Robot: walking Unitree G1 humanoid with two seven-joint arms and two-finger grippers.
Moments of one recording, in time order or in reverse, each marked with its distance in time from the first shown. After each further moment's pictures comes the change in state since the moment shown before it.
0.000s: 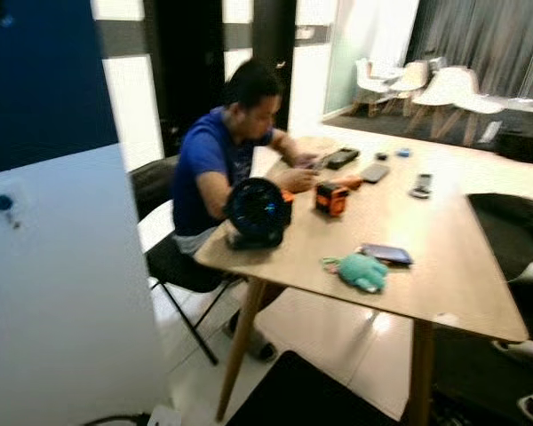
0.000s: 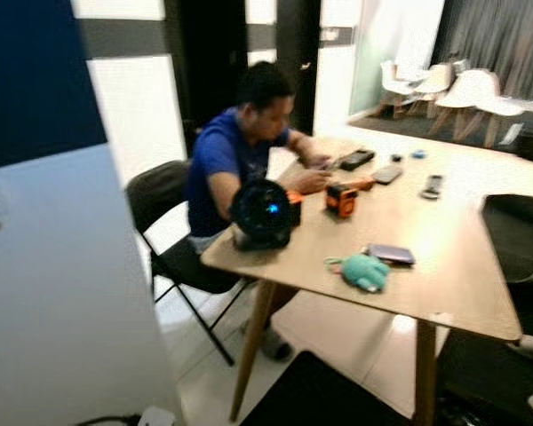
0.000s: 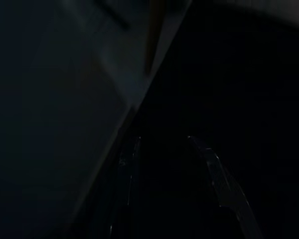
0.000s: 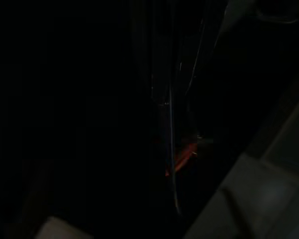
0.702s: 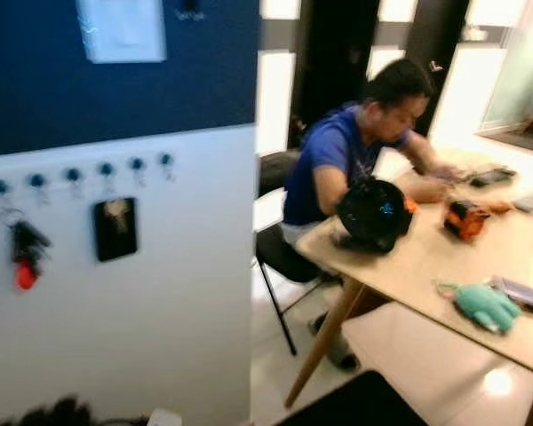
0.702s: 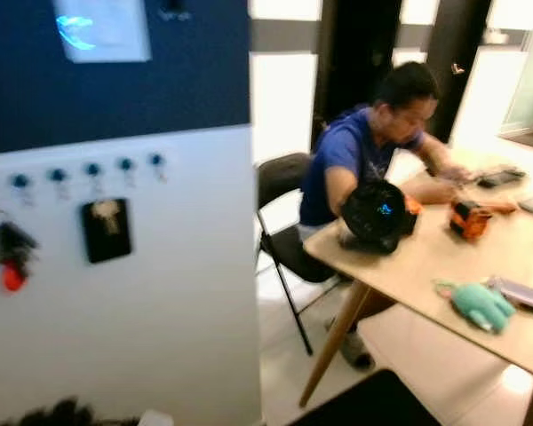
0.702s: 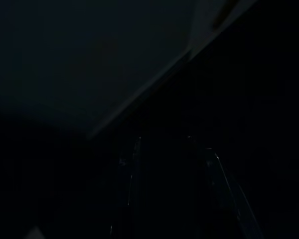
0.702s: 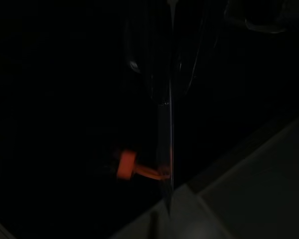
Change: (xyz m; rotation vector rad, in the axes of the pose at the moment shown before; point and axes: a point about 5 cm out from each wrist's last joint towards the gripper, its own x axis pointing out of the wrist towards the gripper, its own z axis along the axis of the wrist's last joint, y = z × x) left arm -0.004 0.000 -0.014 -0.007 0.066 0.002; right arm -0.002 0.007 -0.008 0.025 0.014 0.011
